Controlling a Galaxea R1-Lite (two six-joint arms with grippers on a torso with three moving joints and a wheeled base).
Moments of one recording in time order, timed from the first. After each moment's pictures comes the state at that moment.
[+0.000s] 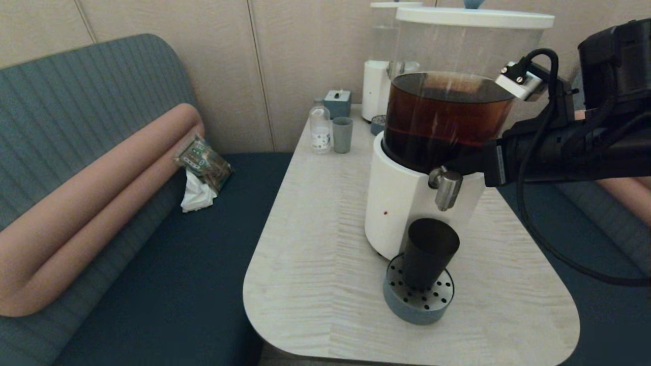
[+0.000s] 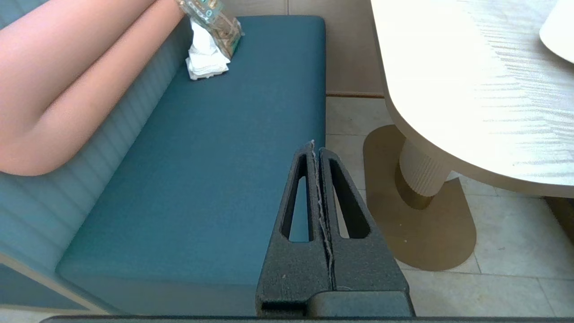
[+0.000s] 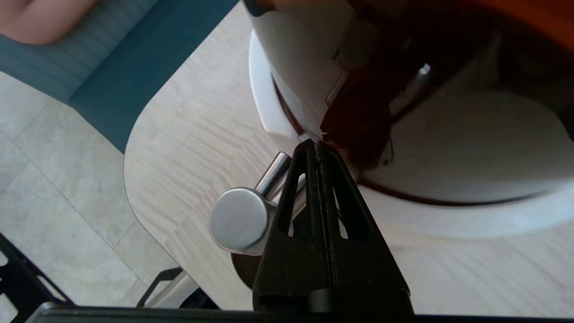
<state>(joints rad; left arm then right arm) 0.01 0.00 0.00 0.00 0.01 -0.01 0.37 1.61 -1.40 0.22 0.25 0.03</state>
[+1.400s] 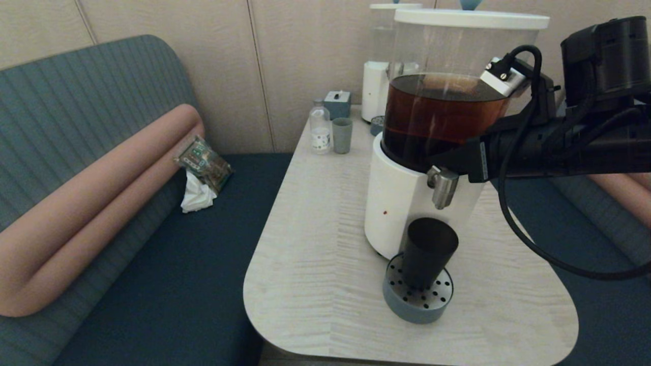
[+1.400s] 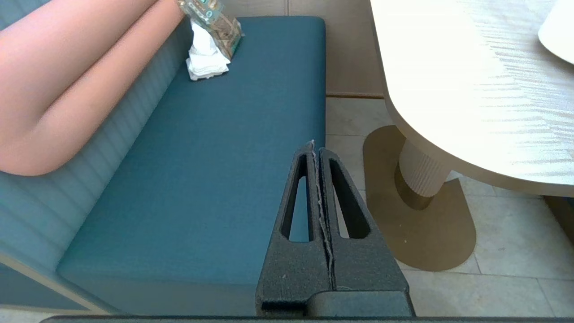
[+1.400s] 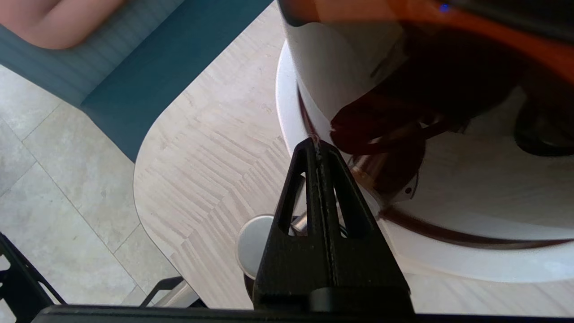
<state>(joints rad) 0.01 0.00 0.00 0.00 0.01 -0.01 0.39 1.65 -1.42 0.18 0.25 0.03</state>
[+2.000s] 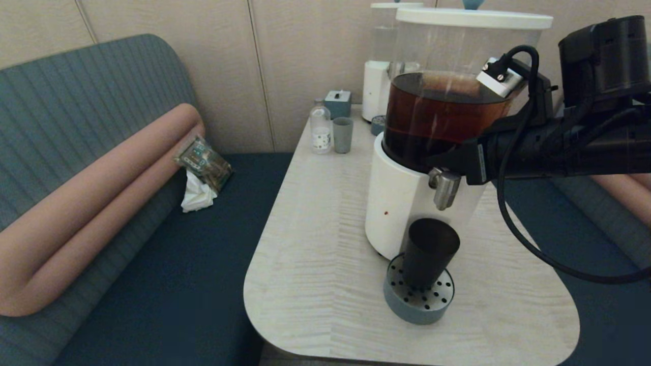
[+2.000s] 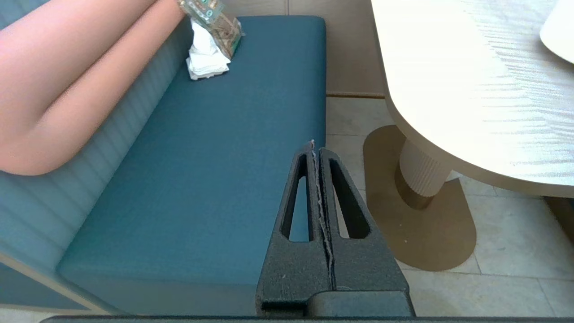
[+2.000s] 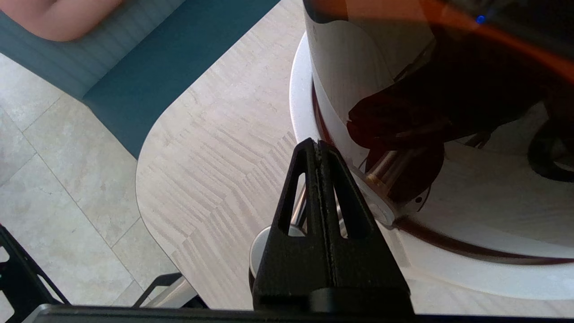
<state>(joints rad) 0.01 0.00 0.00 0.00 0.01 -0.01 0.41 1.64 -1.42 0.18 0.26 0.01</state>
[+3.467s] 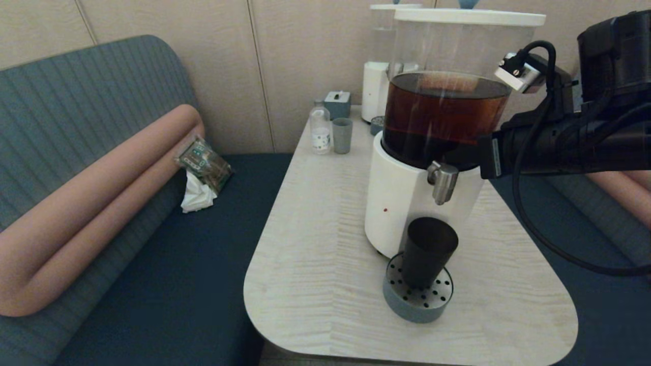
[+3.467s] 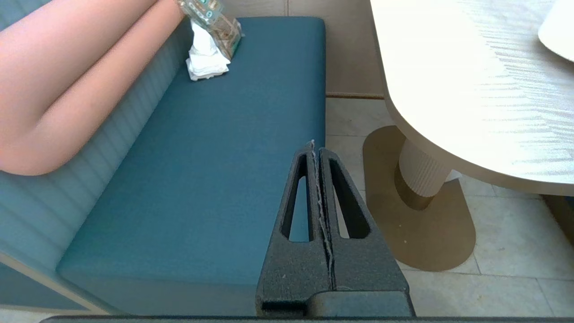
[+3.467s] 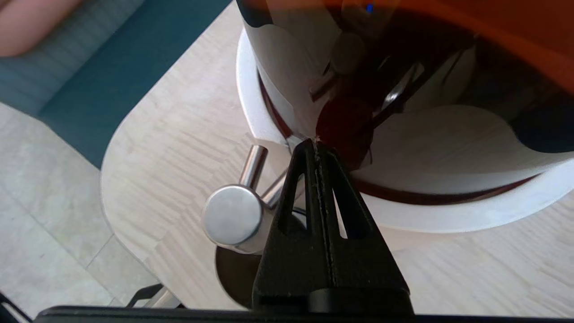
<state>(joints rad) 0.01 0.00 0.00 0.00 0.01 -0.01 0.35 1.63 -1.43 0.19 0.17 0.02</state>
